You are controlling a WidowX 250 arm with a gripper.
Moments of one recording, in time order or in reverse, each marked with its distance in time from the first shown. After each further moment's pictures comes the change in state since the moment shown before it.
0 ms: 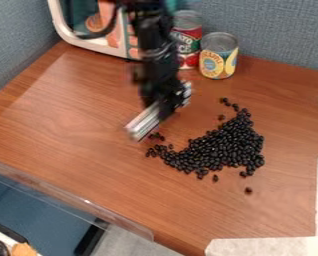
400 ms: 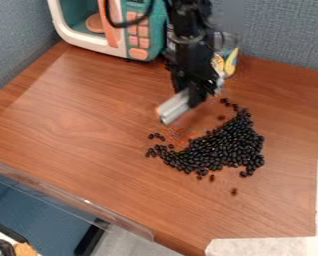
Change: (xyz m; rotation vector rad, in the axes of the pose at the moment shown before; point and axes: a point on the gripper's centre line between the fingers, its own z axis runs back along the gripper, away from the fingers) arm 0.046 -0.034 0.018 0.012 -0.063 -0.168
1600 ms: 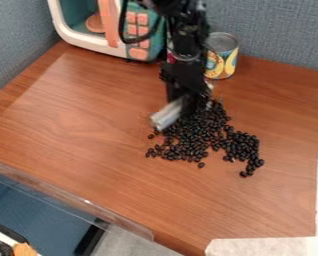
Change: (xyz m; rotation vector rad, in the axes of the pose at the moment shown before) arm 0.002 -0.010 -0.051 0.041 0.105 -0.045
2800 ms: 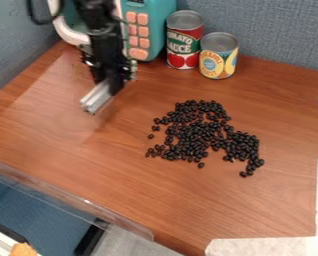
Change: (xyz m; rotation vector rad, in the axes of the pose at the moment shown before) arm -0.061 0.122 0.027 0.049 -0.015 0.270
